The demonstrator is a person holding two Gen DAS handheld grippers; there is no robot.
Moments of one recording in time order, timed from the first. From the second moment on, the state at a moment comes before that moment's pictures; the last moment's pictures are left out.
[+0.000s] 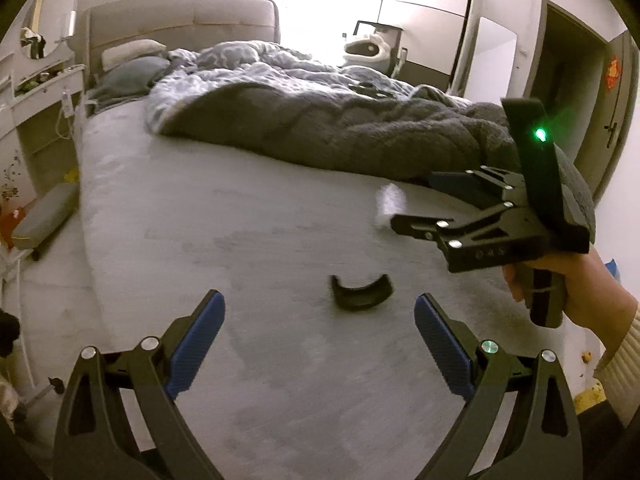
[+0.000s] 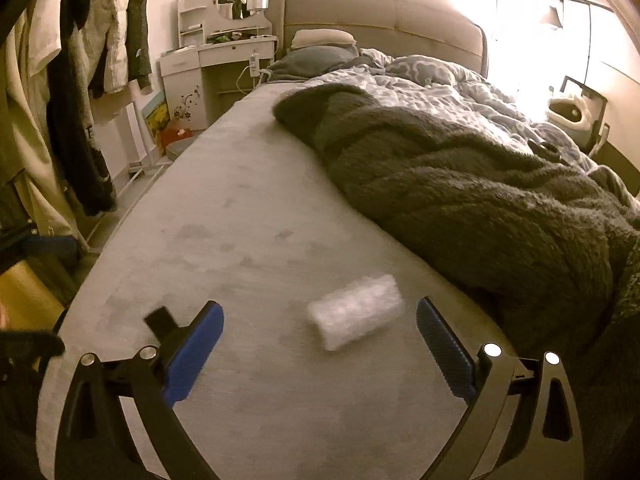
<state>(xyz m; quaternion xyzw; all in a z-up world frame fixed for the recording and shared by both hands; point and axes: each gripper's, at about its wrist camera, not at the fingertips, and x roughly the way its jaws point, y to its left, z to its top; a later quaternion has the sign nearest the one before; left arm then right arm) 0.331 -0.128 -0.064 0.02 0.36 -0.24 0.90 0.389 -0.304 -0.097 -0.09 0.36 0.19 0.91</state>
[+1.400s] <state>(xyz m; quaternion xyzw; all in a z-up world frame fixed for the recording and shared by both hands) 0.363 -0.154 -0.094 0.00 0.40 -0.20 0.89 0.433 -0.299 -0.130 -0.12 0.42 0.23 0.87</state>
